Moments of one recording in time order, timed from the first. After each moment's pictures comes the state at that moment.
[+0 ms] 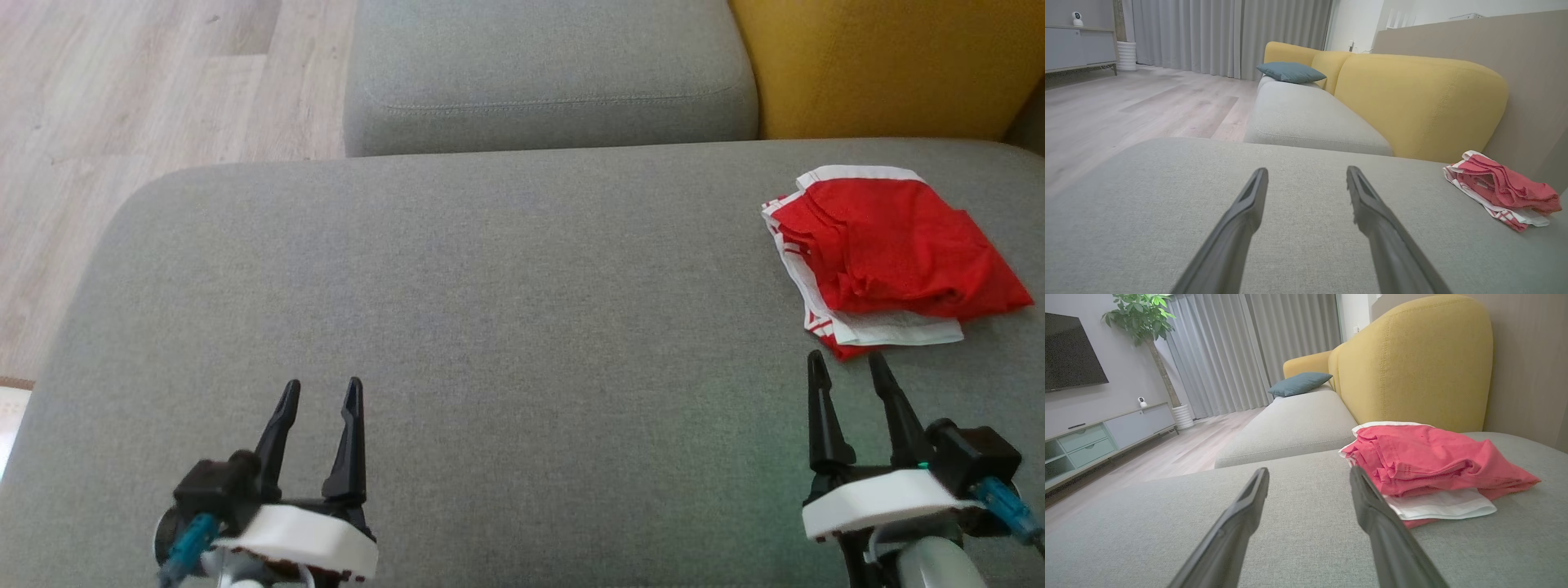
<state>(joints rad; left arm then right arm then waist) 0.07 0.05 -0.18 0.13 -0.24 -0.01 -0.25 -0.01 -0.05 -0.01 0.29 0.21 0.13 -0.23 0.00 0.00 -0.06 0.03</state>
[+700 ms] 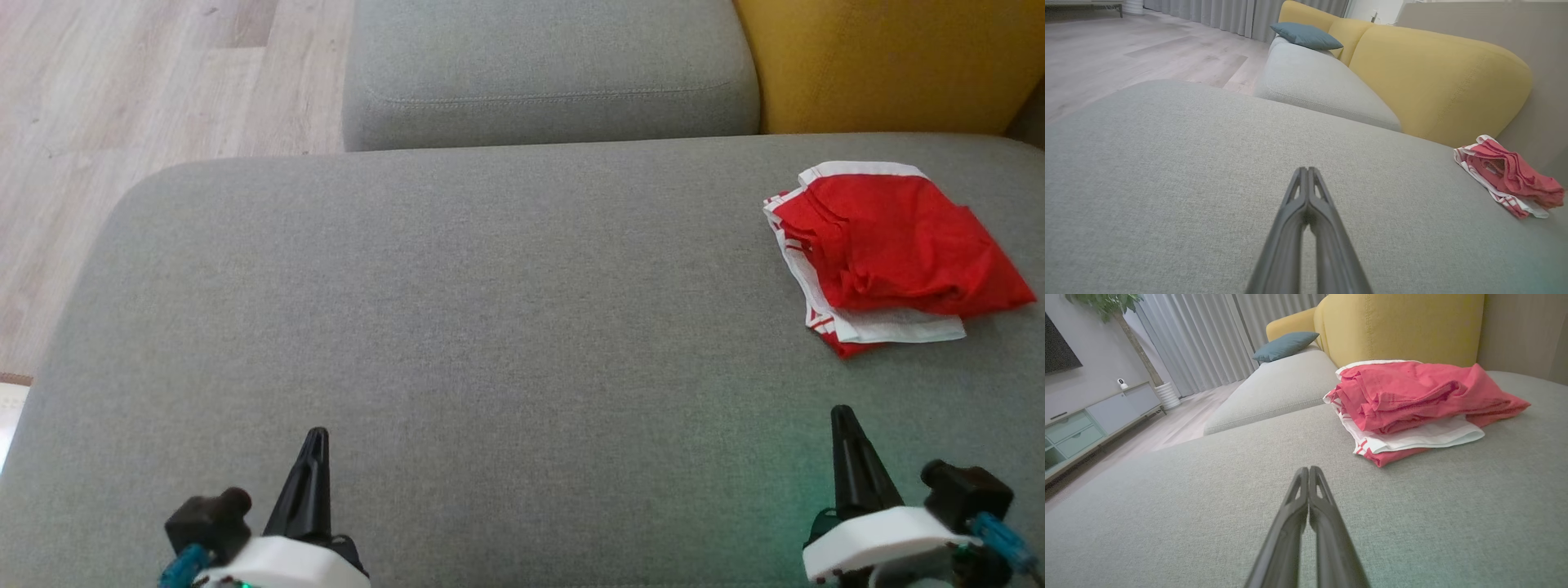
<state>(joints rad) 0.13 0.04 -0.17 0.20 -0.34 -0.02 -0.23 0.04 -0.04 -0.01 0.37 0.28 0.13 -0.21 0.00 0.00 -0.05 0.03</state>
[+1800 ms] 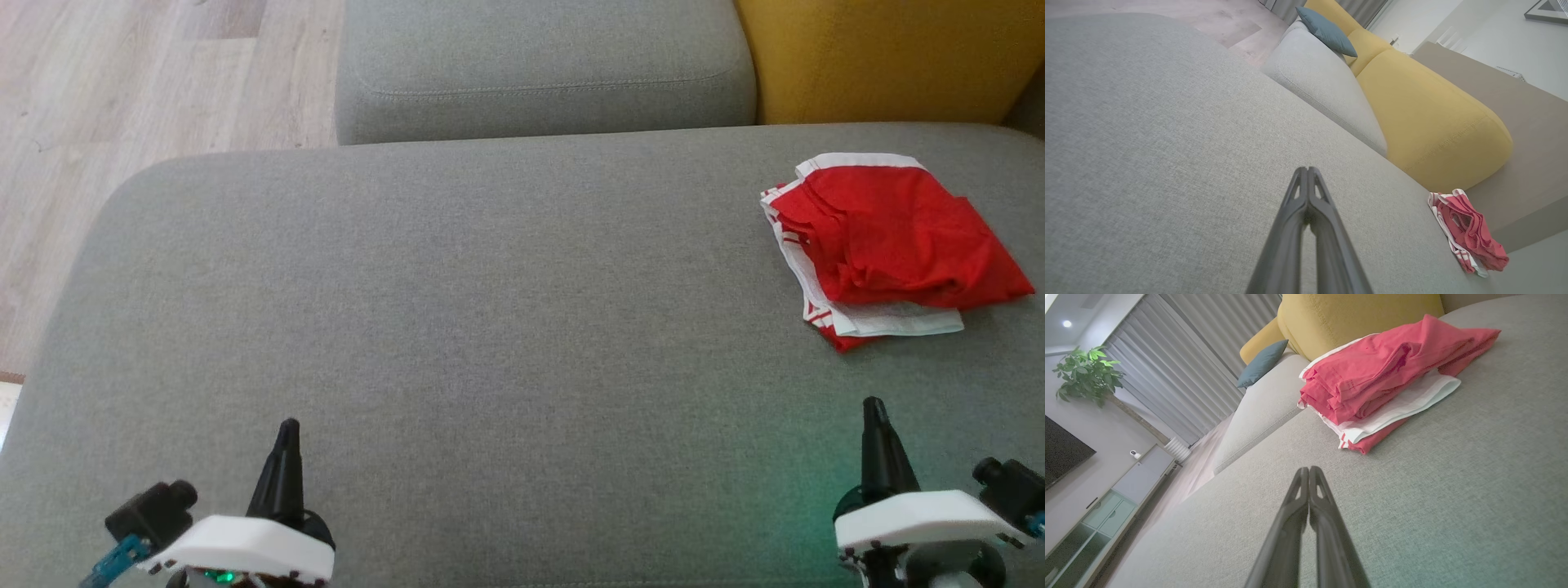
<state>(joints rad) 0.09 0.05 -0.12 0.22 -0.69 -0.05 -0.15 0.03 -0.04 -0.04 0.35 0.63 0.13 -0.12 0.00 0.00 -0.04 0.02</state>
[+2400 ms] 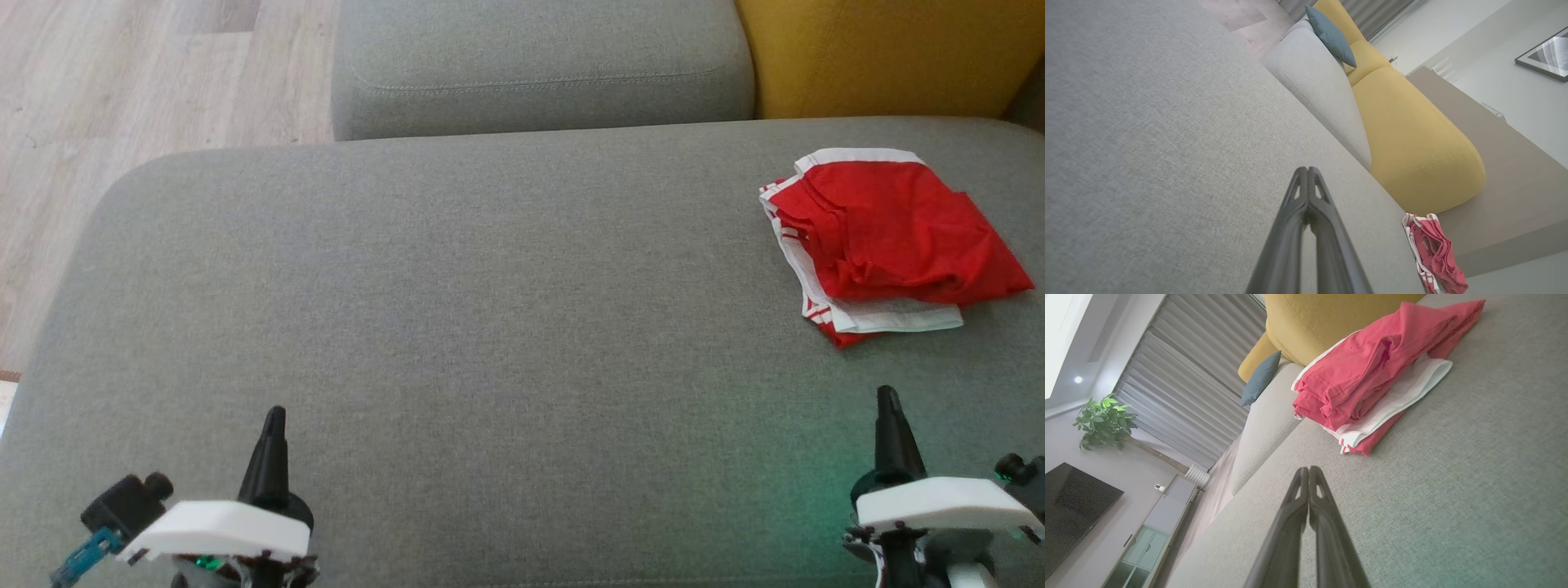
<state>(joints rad) 0.06 0.05 -0.08 0.23 -0.88 -0.06 -0.10 0.01 -0.04 -0.06 0.34 0.83 0.13 -0.07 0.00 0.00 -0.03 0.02</state>
